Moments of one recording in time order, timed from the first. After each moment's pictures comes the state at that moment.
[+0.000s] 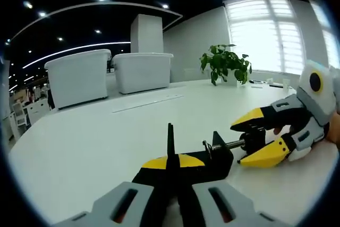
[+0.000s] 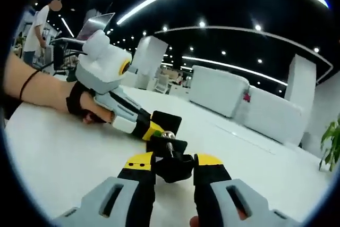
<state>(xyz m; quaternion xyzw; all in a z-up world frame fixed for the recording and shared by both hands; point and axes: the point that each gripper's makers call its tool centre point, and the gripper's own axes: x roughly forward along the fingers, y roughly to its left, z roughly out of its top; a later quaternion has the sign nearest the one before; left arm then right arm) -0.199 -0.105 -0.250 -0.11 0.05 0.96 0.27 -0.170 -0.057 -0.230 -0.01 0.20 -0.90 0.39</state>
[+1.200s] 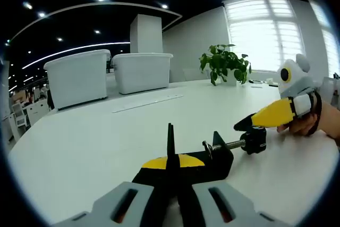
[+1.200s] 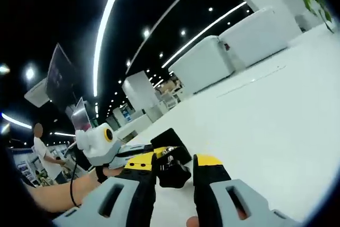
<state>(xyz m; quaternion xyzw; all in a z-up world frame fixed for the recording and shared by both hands) -0.204 -0.106 -0.249 -0.10 0.05 0.96 0.27 -0.142 -0.043 -0.229 0.16 -0.20 -0.87 0.42</state>
